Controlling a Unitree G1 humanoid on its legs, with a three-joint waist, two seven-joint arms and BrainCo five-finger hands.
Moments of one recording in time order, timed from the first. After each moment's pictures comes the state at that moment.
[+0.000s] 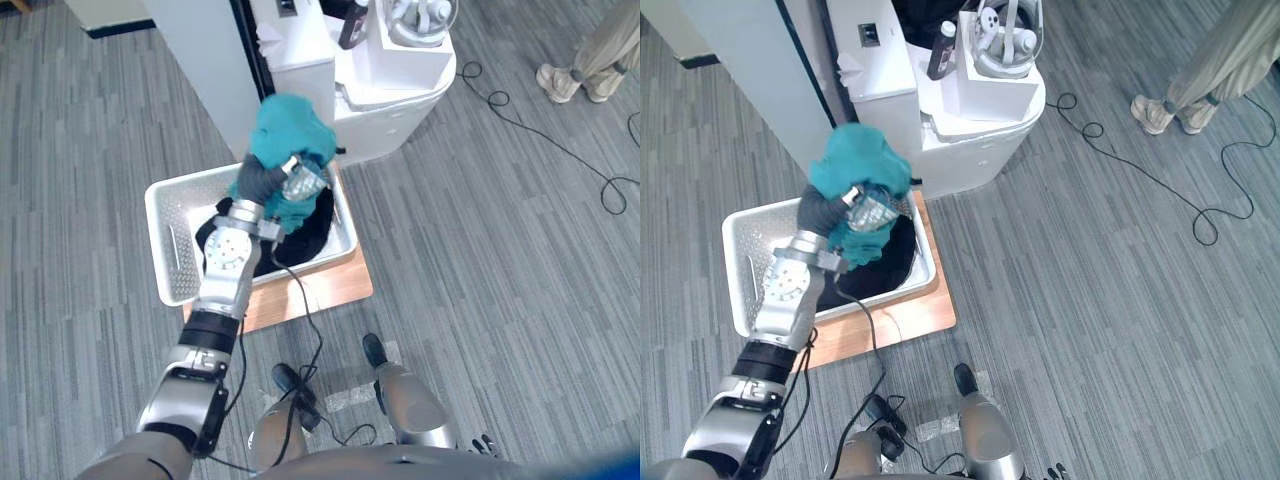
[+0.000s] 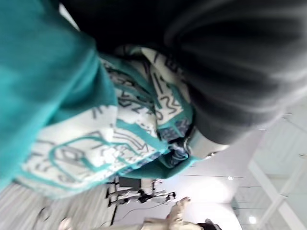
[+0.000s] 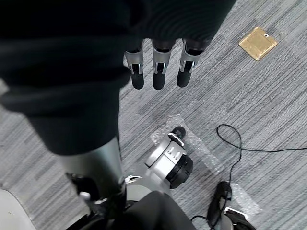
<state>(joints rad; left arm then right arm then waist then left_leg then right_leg) -0.43 0.28 -0.10 0.33 -0.29 -0.42 -0.12 0.40 -0.02 -0.25 0.92 0.27 -0.28 0.23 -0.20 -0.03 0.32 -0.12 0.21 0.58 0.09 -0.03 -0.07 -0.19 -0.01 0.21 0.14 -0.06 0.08</state>
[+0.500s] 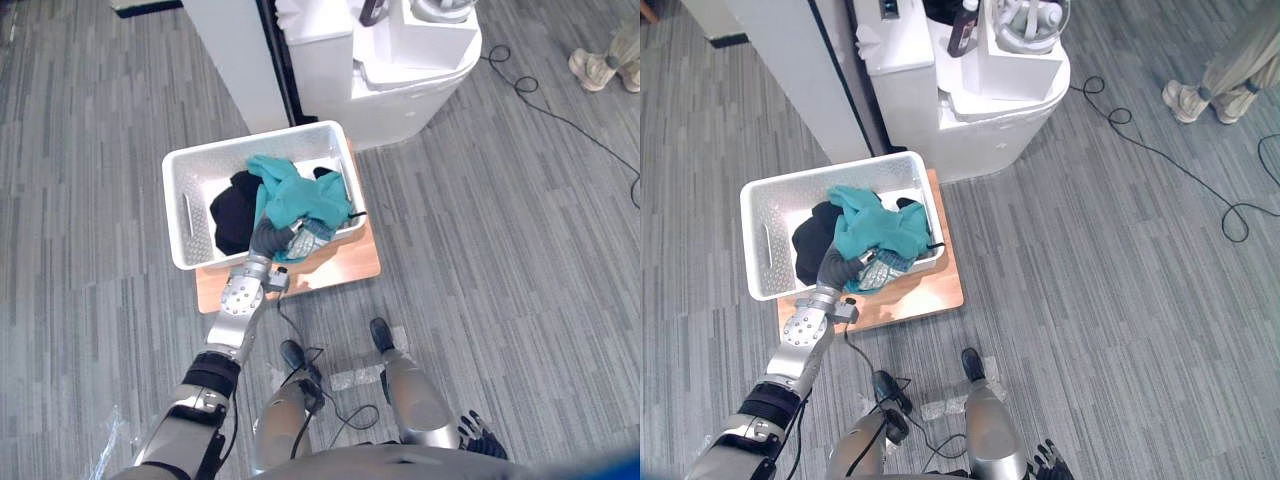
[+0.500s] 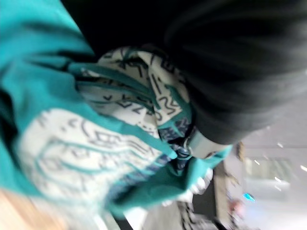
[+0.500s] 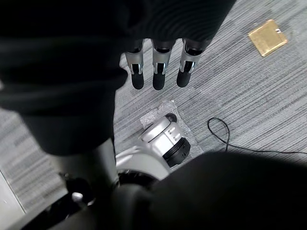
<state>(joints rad) -0.36 0.34 -0.14 0.52 -0.16 -0.36 0.09 0.28 -0.07 -0.15 0.93 0.27 -0.24 0.22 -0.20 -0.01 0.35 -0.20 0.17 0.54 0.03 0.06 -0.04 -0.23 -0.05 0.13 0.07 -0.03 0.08</state>
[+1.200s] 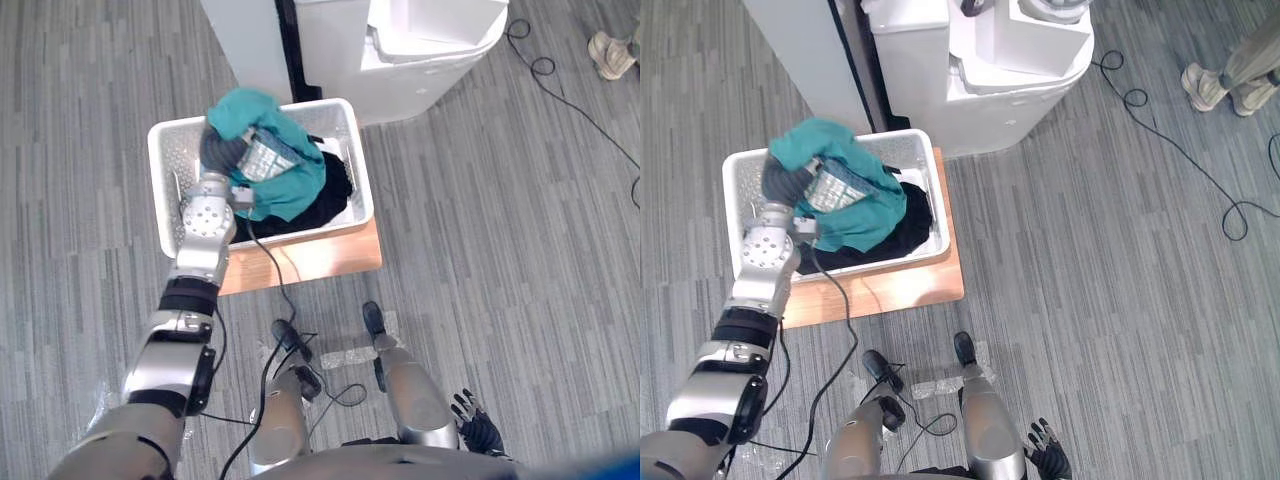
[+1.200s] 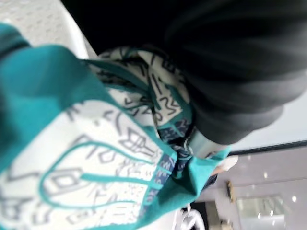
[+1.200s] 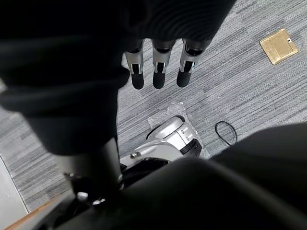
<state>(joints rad) -0.64 0.36 -0.02 0.57 -0.09 -0.28 0.11 0.30 -0.05 -0.12 0.81 0.31 -0.18 0.21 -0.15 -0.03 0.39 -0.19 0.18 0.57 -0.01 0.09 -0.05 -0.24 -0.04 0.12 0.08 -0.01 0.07</state>
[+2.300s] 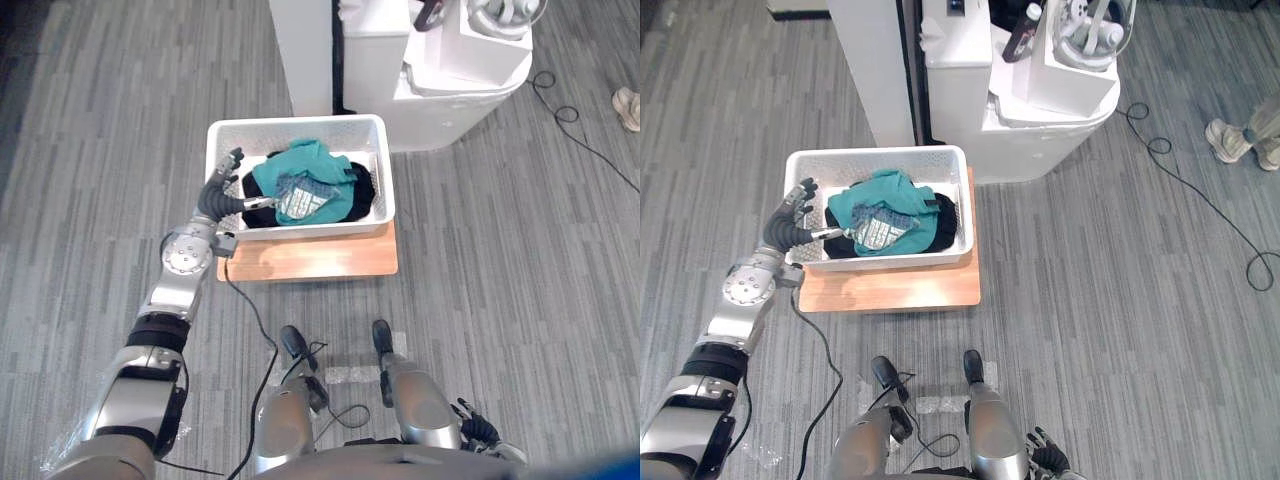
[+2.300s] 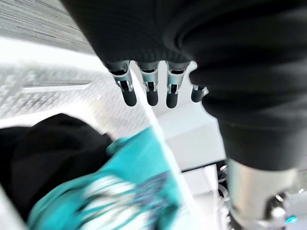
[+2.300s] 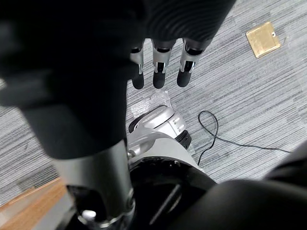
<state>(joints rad) -0.43 0.53 -0.01 0.49 -0.15 -0.27 -0.07 0.17 -0.12 -0.19 0.96 0.35 0.02 0.23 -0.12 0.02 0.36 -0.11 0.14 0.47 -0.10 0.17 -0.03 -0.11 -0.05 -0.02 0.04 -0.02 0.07</state>
